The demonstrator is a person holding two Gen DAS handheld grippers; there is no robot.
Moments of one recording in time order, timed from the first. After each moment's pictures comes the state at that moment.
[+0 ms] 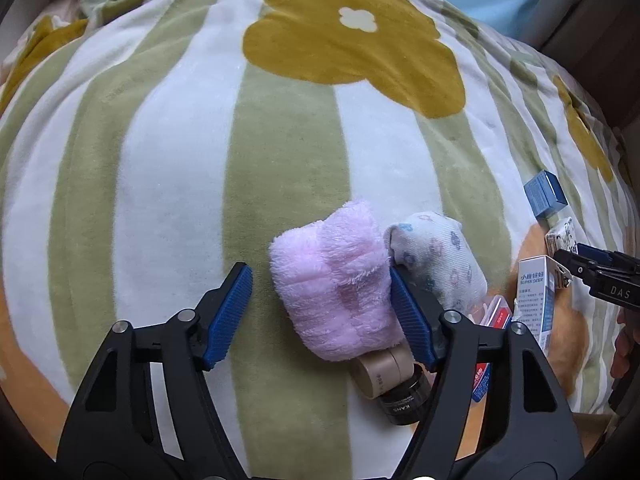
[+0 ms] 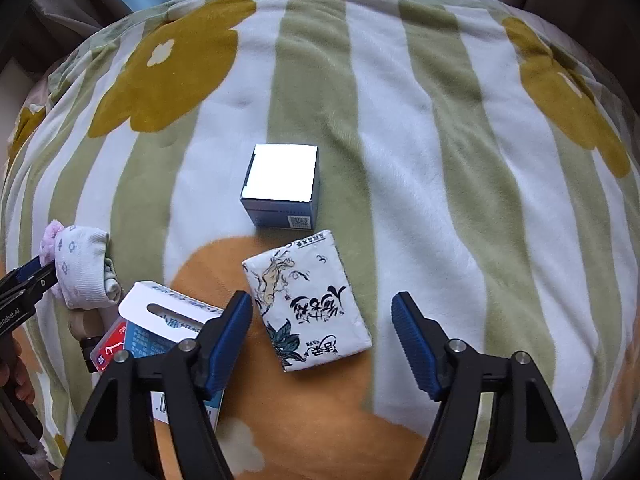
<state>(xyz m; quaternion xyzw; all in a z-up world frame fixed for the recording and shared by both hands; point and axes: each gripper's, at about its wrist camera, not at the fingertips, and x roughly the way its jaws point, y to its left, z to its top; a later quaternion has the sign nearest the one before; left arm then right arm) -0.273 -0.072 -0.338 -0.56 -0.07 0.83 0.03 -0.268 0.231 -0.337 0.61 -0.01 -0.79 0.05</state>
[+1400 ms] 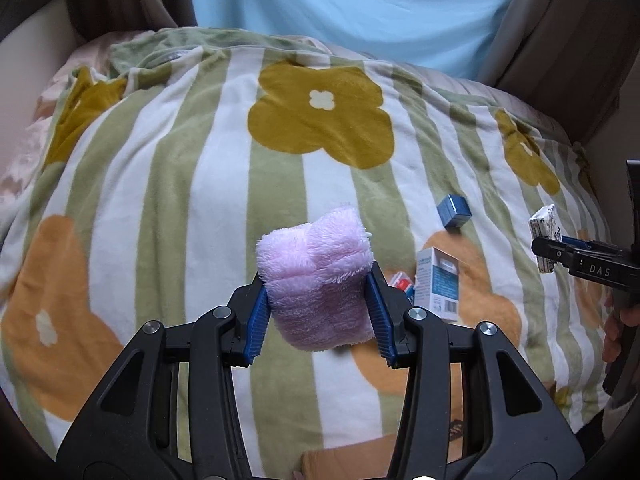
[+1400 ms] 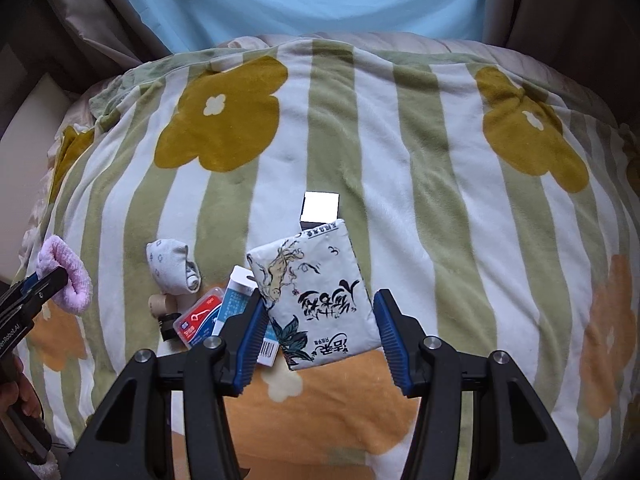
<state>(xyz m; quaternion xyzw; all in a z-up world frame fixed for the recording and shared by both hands) -0.183 -0.065 -0.196 -0.49 -0.07 0.87 0.05 -0.212 0.224 -0.217 0.56 -0.02 -0.82 0.06</state>
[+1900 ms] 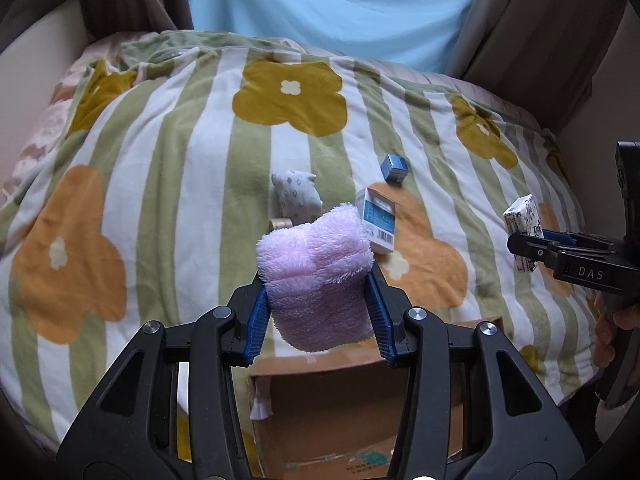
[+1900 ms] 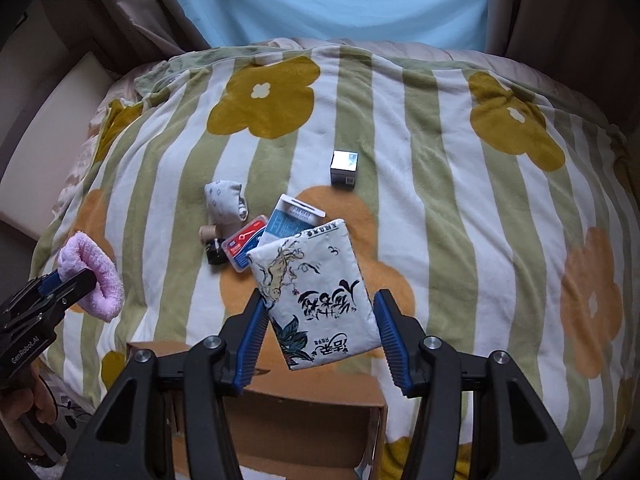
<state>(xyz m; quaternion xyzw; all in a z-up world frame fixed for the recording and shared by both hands) -0.060 -0.024 -0.148 -0.49 -0.08 0.87 0.06 -0.101 0.221 -0.163 0.56 -0.01 -0.82 0.10</state>
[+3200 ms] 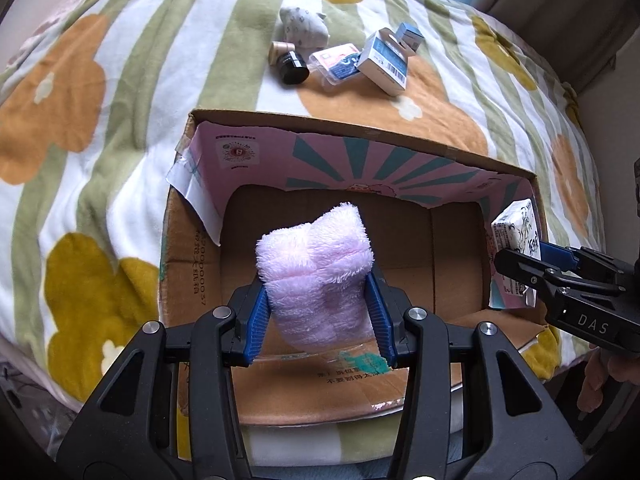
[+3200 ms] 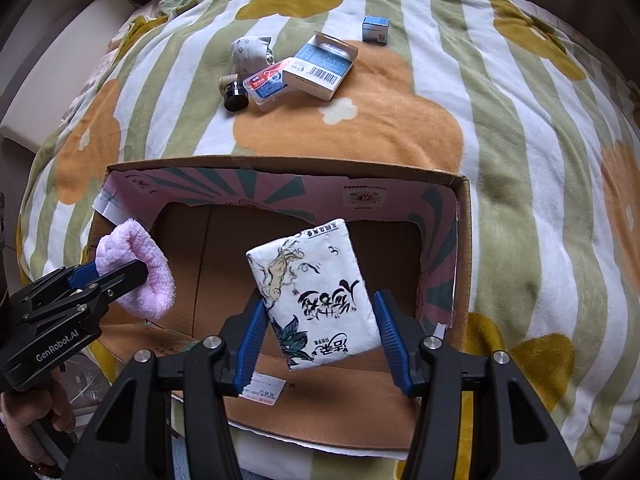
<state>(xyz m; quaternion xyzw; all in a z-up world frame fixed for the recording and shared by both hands) 0.063 0.016 -0.272 -0.58 -0.11 0.81 0.02 0.033 0.209 -0.269 0.61 0.00 -0.78 0.12</state>
